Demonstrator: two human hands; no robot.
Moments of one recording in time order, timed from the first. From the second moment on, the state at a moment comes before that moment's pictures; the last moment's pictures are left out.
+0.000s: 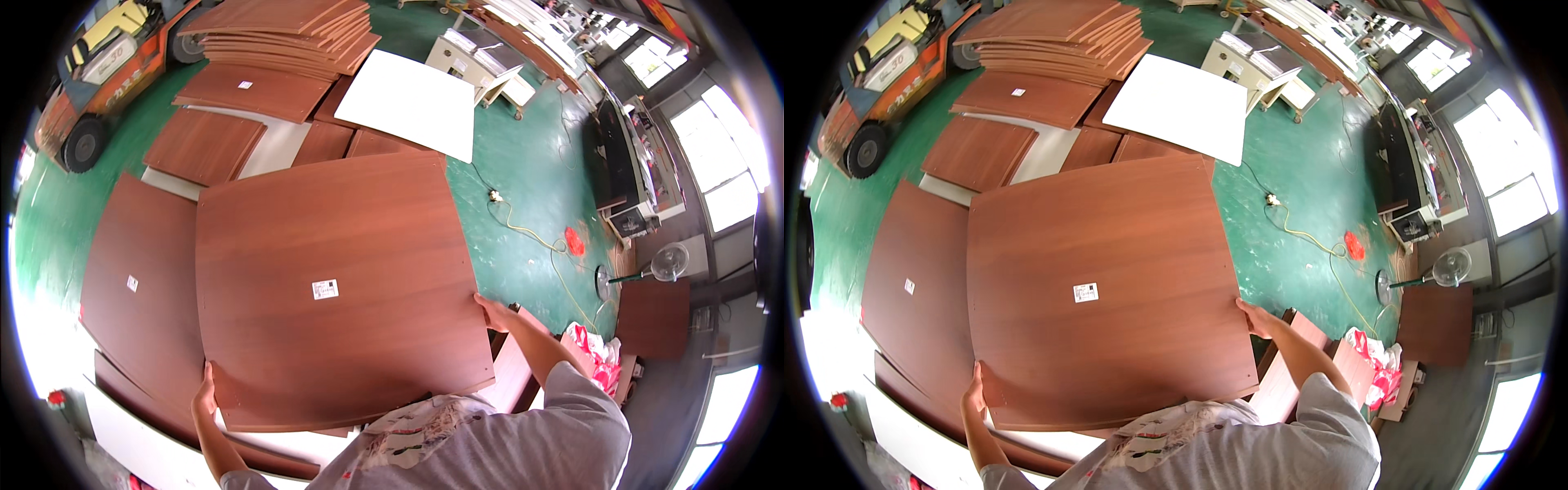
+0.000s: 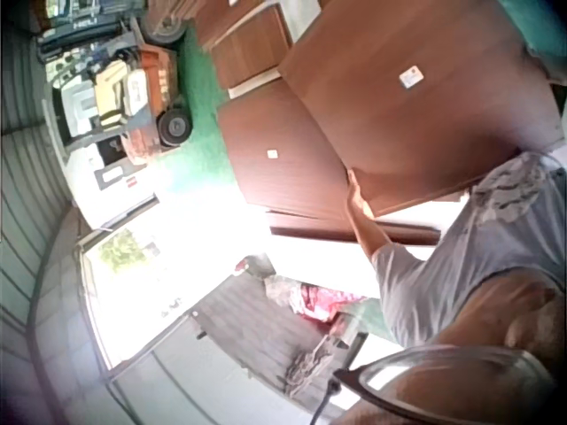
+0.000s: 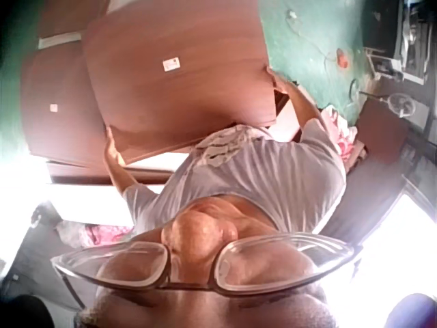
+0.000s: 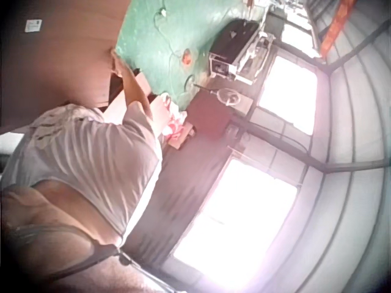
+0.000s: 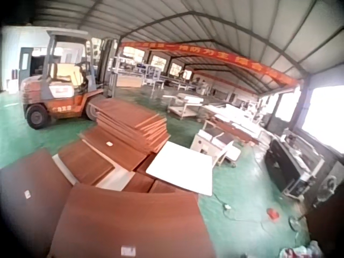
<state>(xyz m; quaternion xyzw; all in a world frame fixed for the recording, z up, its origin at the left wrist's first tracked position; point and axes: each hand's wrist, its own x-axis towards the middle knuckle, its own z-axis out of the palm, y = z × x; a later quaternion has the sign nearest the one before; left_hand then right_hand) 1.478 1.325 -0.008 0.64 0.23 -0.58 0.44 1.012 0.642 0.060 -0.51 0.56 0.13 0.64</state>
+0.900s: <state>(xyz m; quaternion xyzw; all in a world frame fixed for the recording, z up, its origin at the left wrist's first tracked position) 1.445 1.009 0.170 0.84 0.03 -0.31 0.44 1.013 0.512 0.091 -0.55 0.63 -0.03 0.55</state>
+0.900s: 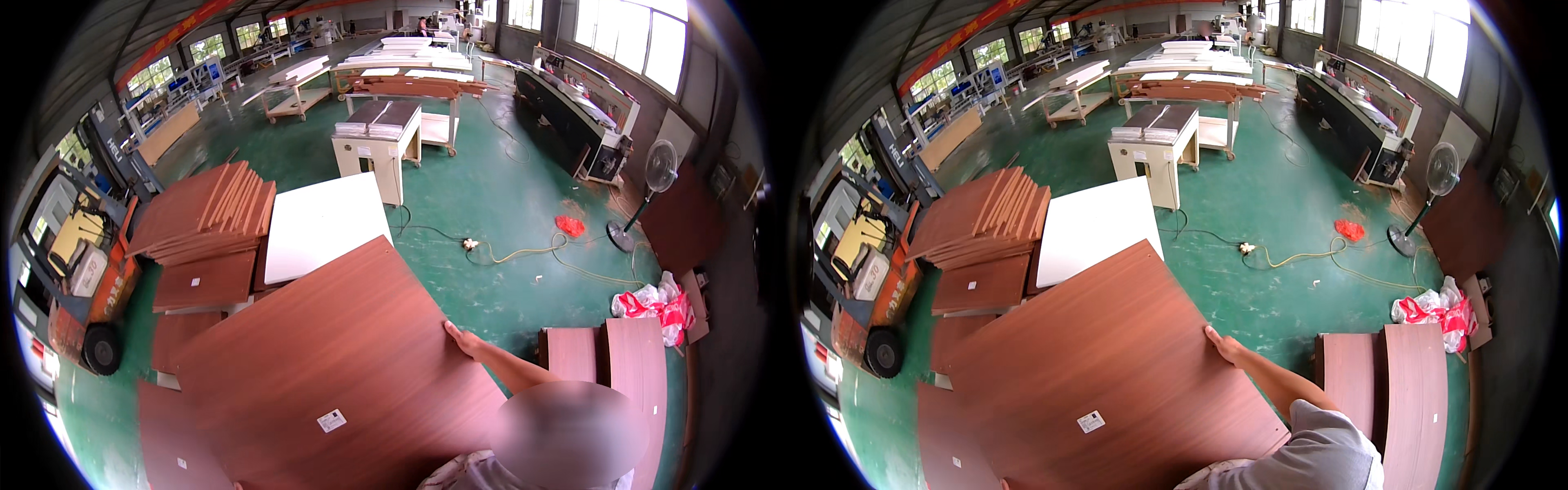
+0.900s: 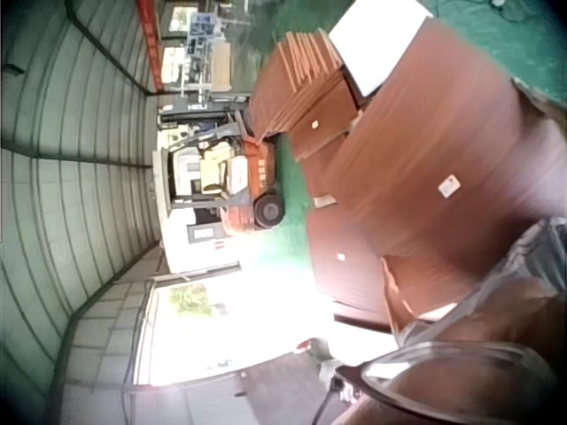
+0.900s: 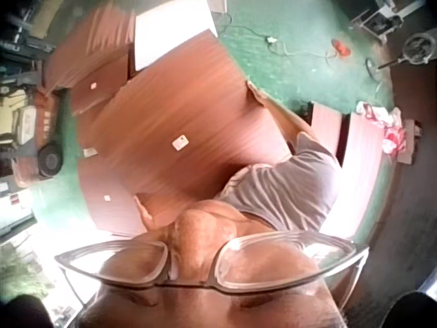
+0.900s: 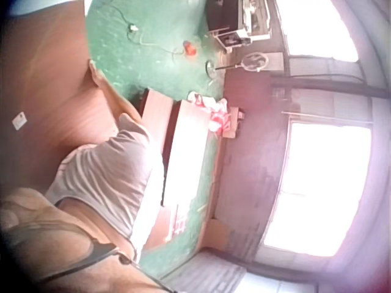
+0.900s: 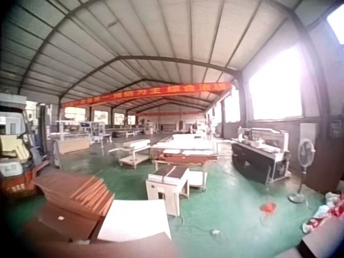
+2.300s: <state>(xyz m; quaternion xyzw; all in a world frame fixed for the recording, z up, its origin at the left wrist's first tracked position) 1.518 -0.504 0.196 0.75 -0.37 -0.47 0.28 0.780 -0.531 0.027 -0.21 0.72 -0.35 0.56</state>
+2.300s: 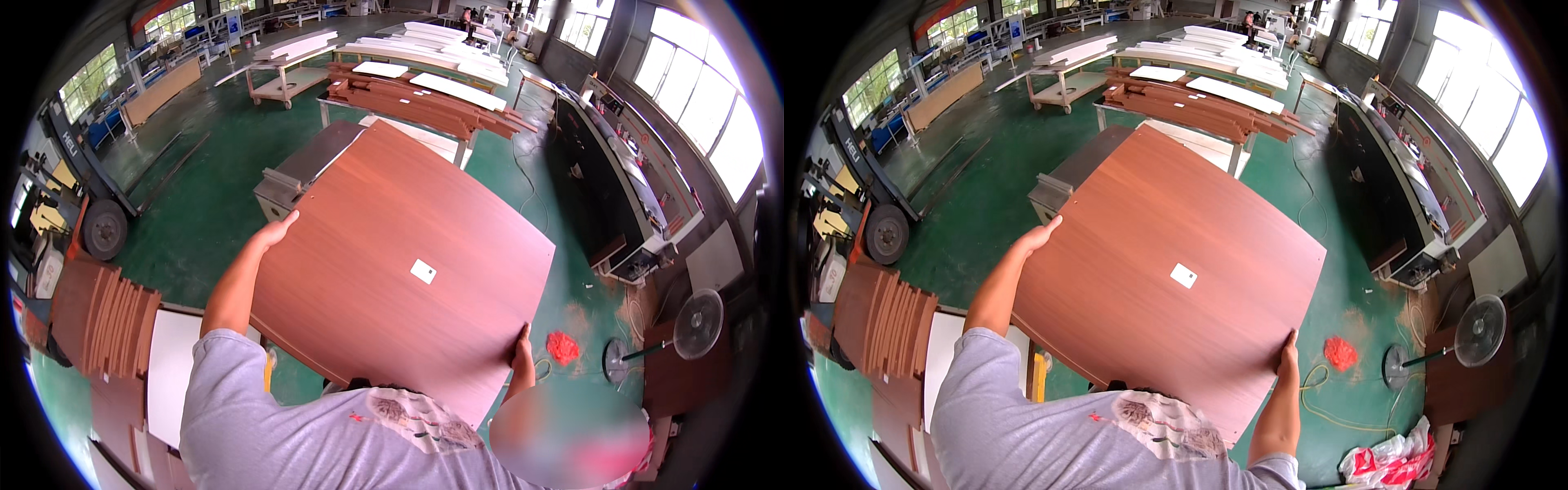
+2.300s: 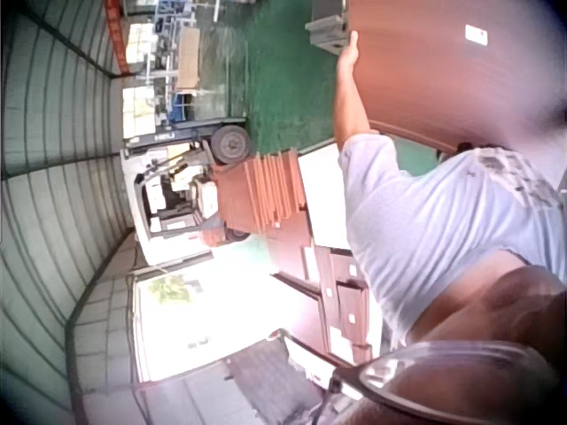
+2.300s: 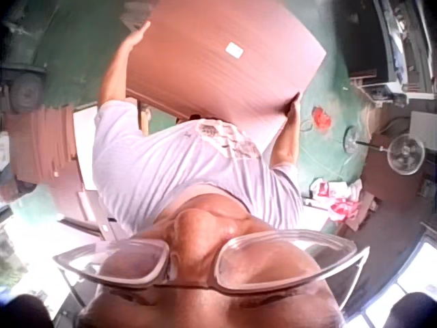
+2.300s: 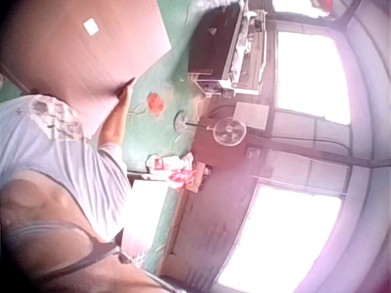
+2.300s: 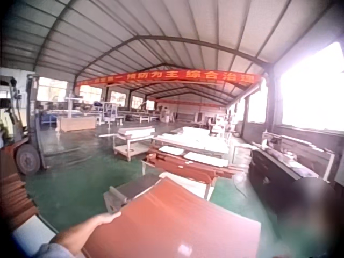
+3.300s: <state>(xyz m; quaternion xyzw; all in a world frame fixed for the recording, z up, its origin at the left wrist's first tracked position) 1.846 -0.981 0.035 0.83 -0.25 -0.47 0.17 1.131 -1.097 0.025 -0.21 0.83 -0.12 0.51</state>
